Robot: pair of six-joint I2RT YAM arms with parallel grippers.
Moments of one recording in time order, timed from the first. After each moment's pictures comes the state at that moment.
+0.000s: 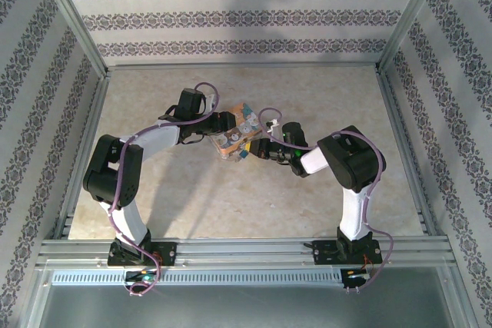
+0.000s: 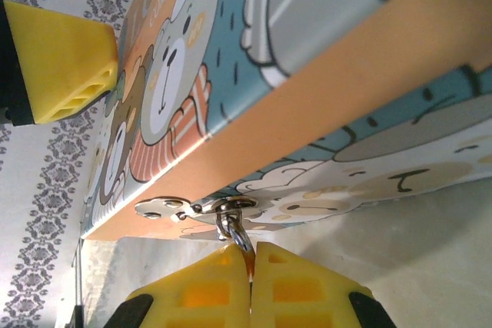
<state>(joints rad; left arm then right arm) -0.32 1.78 1.11 -0.08 0.53 -0.56 0.44 1.97 0.70 0.81 -0.67 0.79</state>
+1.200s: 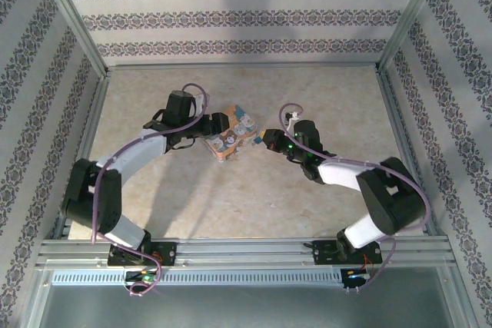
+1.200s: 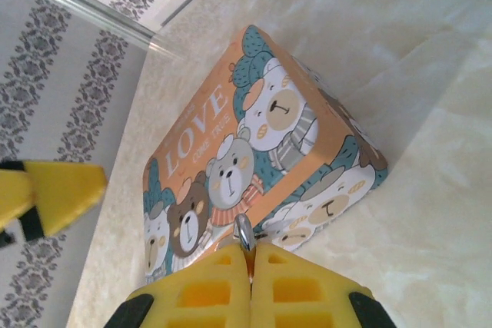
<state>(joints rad) -0.32 1.51 1.01 -0.18 0.43 -0.54 0.46 1.50 0.60 0.49 -0.32 0.82</state>
